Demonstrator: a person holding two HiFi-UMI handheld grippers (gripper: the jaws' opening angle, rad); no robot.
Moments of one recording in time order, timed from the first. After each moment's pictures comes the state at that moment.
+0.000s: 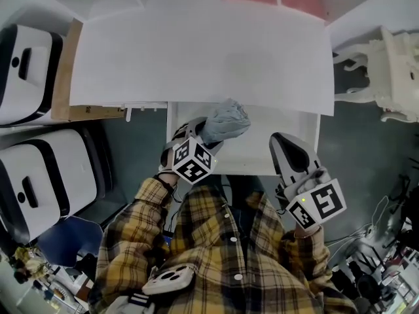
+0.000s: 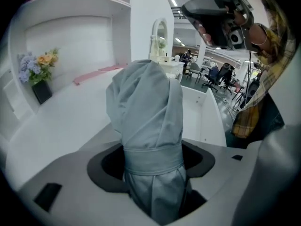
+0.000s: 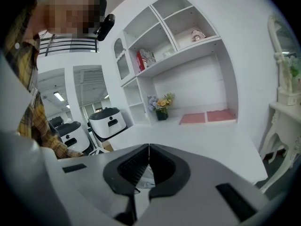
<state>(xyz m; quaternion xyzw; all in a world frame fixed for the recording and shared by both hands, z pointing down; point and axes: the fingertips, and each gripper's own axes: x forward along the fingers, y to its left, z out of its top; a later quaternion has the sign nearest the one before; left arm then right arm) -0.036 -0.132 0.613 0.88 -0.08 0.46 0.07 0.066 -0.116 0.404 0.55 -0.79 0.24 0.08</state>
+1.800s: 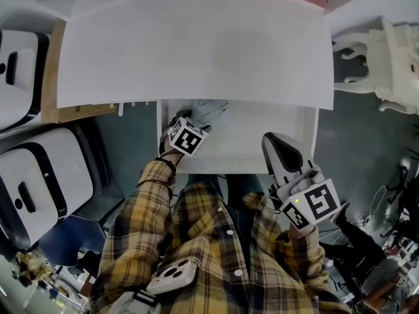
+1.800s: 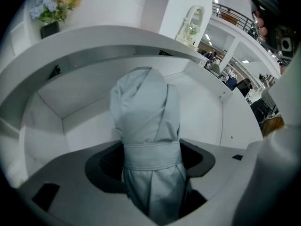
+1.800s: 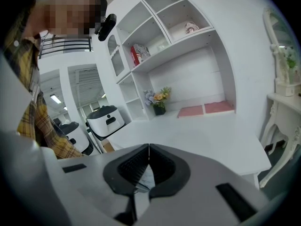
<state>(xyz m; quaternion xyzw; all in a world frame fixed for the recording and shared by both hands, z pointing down) -0.055 -0.152 0.723 0.81 -0.14 0.52 0.22 0.069 -0.116 0.429 0.55 -0.78 0.27 0.09</state>
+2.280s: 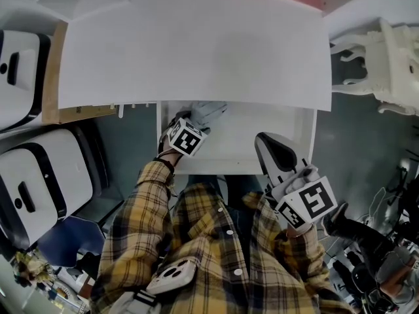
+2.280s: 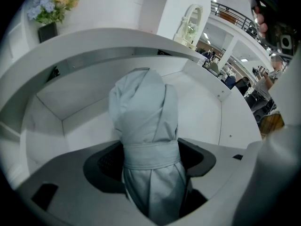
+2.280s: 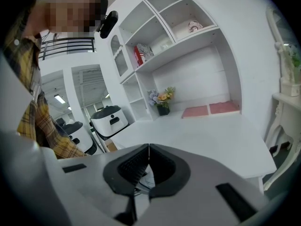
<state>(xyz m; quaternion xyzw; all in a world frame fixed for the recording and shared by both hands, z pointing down) -0.056 -0.150 0.721 0.81 -0.13 0.52 0.22 0.057 -0.120 0.425 0.53 -0.80 0.27 0.09</state>
